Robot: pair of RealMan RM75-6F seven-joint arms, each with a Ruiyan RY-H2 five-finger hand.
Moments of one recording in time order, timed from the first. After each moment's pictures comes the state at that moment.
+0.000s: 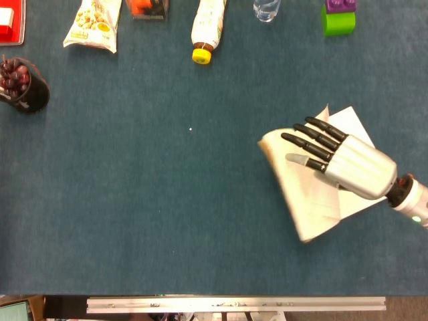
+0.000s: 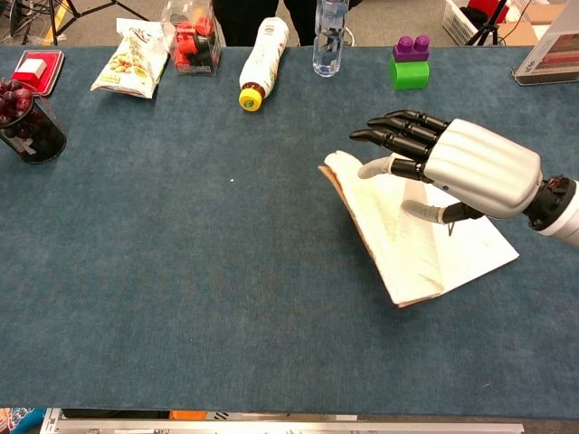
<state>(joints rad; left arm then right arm) -0.06 -1.12 -0.08 -1.65 1.36 1.50 0.27 0.58 -1.54 -0.14 -1.04 -1.99 1.50 0.09</state>
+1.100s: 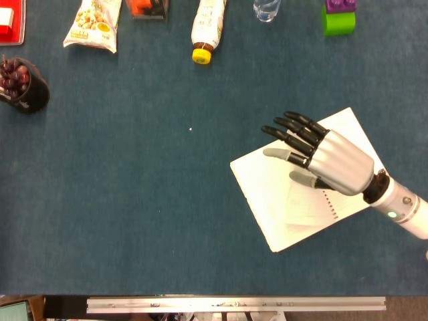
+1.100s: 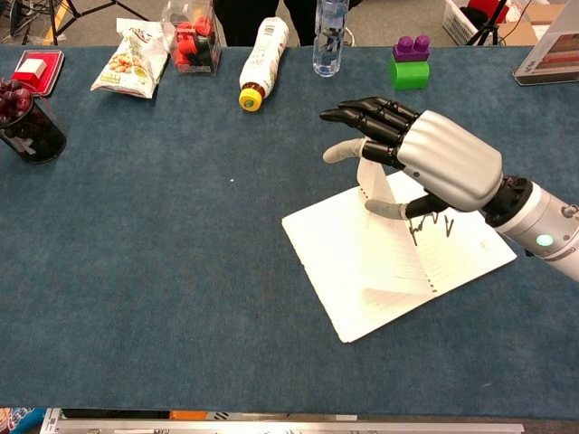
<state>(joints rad) -0.06 -1.12 -0.08 -1.65 1.35 1.50 0.26 0.59 -1.71 -0.10 -0.90 -1.94 1.59 0.25</state>
